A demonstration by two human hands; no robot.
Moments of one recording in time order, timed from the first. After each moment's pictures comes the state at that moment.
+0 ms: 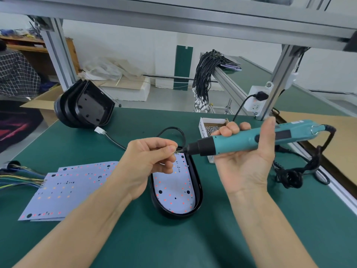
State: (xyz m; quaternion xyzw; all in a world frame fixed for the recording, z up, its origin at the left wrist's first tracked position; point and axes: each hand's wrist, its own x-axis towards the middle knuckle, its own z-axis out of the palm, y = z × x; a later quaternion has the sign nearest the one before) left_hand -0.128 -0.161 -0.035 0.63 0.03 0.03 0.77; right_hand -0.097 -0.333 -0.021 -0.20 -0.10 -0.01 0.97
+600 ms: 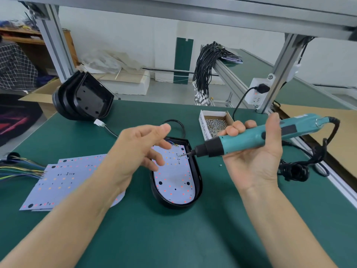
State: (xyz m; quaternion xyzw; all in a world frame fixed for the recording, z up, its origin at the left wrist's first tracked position) left_hand -0.141 -0.153 -0.020 0.70 0.06 0.04 0.71; right_hand -0.096 -0.354 -0.032 -0.24 -0.08 0.01 0.97
